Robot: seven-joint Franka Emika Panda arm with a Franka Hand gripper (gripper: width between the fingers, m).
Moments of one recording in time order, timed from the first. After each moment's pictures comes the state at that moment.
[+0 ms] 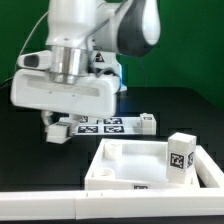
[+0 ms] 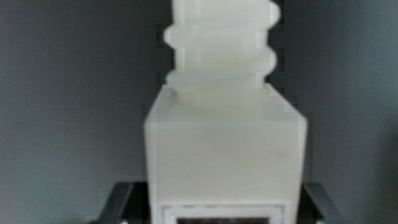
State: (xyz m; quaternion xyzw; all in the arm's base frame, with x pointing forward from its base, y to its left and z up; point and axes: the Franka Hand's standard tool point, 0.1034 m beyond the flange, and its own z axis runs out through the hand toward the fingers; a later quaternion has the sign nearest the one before) arm 0.430 -0.126 0.021 0.99 -0.12 0.08 0.06
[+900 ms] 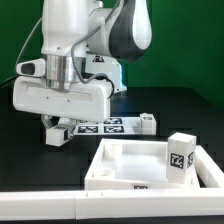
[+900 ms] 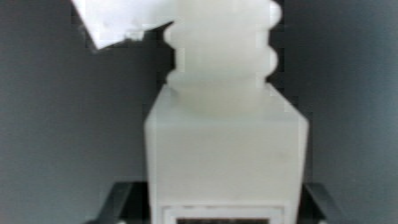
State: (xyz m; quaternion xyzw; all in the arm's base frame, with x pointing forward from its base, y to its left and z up) arm 0.412 -0.103 0.008 0.98 -0.18 0.06 0.04
